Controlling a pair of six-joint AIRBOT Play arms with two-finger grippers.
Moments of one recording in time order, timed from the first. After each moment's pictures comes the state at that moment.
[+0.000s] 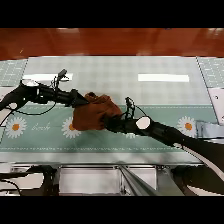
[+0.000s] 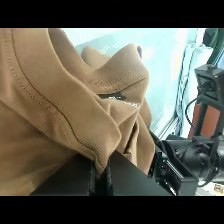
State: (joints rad) left arm 0.02 -1.49 0.94 0.46 -1.26 -0.99; right arm 0.80 -1.38 0.71 -0.27 0.33 1.46
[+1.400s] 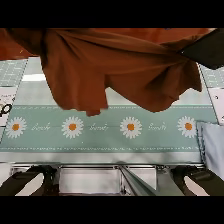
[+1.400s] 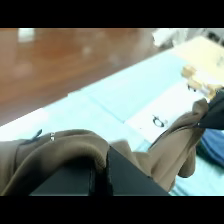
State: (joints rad) left arm 0.00 -1.02 1.62 0.46 -1.18 -1.07; right arm 0.17 -0.95 1.68 -1.06 1.45 1.57
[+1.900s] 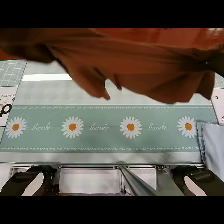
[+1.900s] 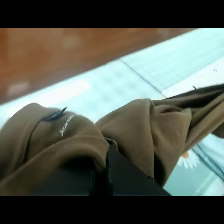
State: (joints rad) left arm 0.02 -0.81 1.58 0.75 -1.32 -1.23; right arm 0.17 -0.81 1.67 -1.20 1.56 1.62
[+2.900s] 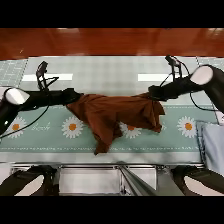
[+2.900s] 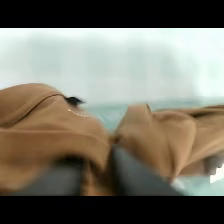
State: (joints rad) left arm -0.12 -1.08 0.79 0.80 -0.77 -1.39; right arm 0.17 -1.28 1.13 -1.16 1.11 1.59
